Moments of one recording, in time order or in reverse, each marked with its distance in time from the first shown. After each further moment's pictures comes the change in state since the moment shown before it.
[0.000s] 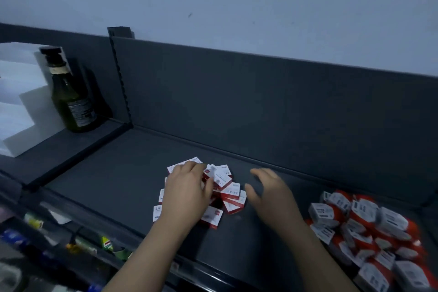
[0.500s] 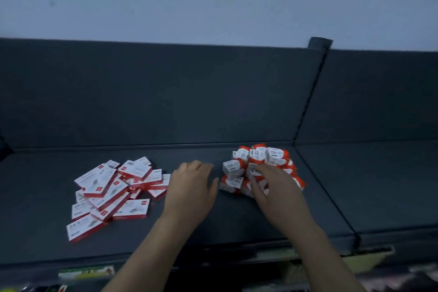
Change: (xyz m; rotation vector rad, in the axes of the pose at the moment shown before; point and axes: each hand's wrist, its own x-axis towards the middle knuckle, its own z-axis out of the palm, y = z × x) left_hand -0.046 0.121 0.019 -0.190 -0.211 0.455; right_hand -0.137 0.043 -0.100 -0.241 0.230 0.292
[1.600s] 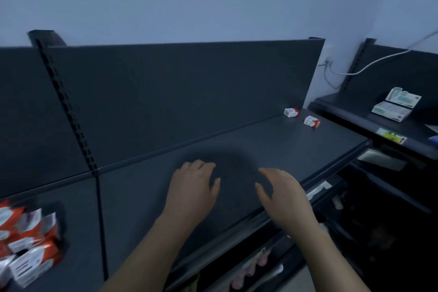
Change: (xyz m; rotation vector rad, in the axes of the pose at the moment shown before) left_hand 0.099 0.436 0.218 -0.185 -0.236 0.405; right_hand -0.076 0.413 -0.231 -0.189 0.106 0.463
